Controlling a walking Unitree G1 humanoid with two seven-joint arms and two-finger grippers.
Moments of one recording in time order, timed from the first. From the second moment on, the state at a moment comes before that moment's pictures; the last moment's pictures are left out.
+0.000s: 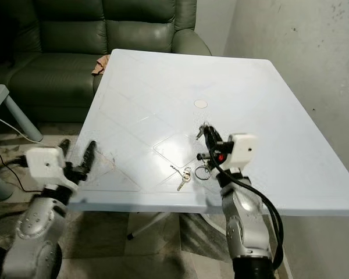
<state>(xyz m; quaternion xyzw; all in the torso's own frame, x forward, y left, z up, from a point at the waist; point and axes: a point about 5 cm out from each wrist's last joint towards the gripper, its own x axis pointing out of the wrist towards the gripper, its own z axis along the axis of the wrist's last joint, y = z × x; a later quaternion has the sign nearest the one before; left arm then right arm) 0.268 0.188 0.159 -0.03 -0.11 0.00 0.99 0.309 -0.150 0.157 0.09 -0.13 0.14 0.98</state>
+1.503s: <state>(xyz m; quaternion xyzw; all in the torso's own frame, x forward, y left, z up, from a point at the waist) 0.288 0.206 0.168 0.00 -0.12 0.03 0.99 0.318 -0.130 0.145 -0.01 -0.09 0.13 0.99</state>
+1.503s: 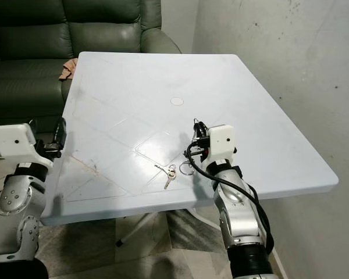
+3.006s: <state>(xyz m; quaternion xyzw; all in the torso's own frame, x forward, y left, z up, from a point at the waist) 0.292 0.199 0.162 -0.02 -0.11 0.04 0.99 0.313 -0.133 0.138 -0.03 -0.07 0.14 0.99</state>
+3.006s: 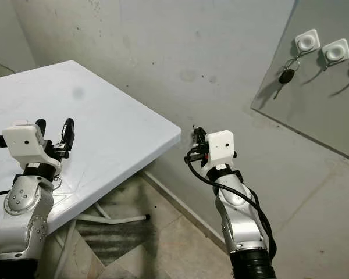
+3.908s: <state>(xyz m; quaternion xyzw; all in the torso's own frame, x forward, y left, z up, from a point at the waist) 0.293 0.194 0.162 -0.04 -0.11 0.03 0.99 0.314 -0.139 0.141 -0.03 -0.08 0.13 0.99</state>
